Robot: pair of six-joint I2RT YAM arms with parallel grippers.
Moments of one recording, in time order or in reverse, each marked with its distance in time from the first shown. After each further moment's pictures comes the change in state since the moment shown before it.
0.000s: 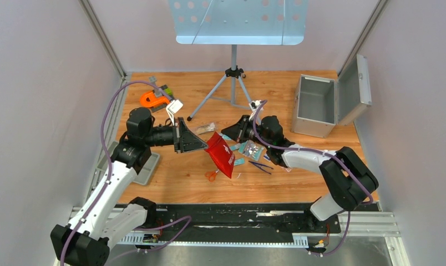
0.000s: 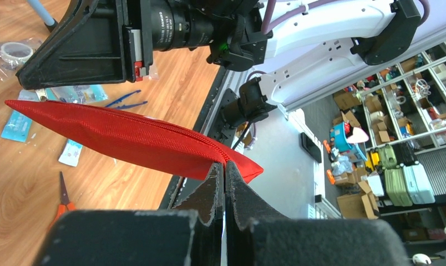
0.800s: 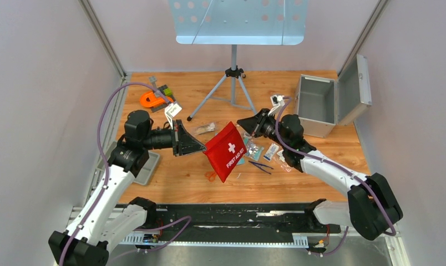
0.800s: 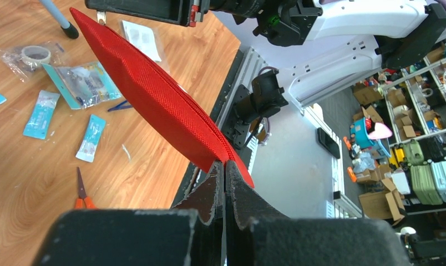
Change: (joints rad) left arm 0.002 -0.046 0.002 -0.081 -0.027 0.102; right arm -0.094 -0.282 -0.040 -0.151 0.060 -0.036
